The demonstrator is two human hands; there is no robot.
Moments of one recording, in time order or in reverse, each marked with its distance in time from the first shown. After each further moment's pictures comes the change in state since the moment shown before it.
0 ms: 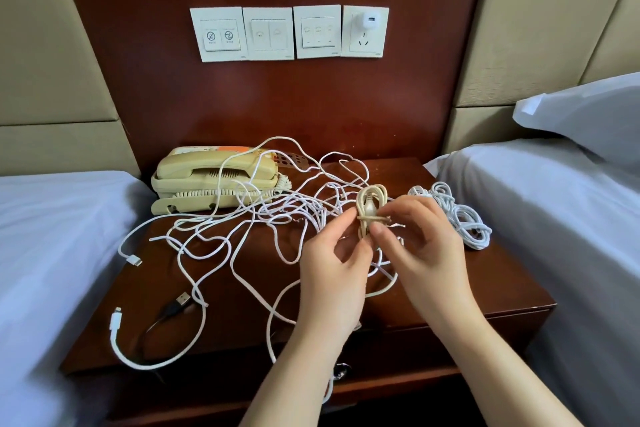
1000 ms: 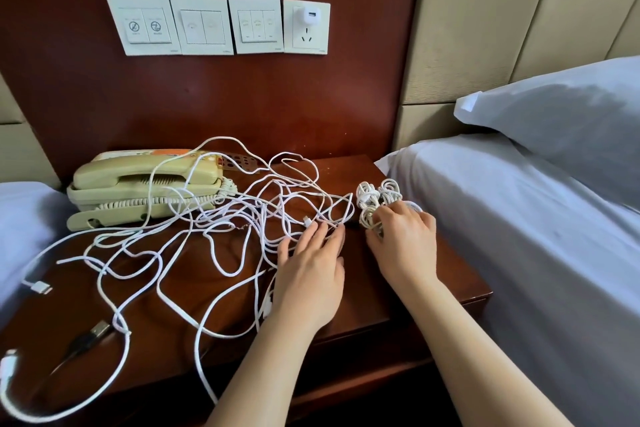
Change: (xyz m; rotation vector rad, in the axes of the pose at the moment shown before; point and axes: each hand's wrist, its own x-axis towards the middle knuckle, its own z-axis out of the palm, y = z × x) left_hand 0.036 -0.065 0.028 1.166 -0.353 0.132; right_hand 0.021 0.074 -0.031 -1.021 -0.129 0.216
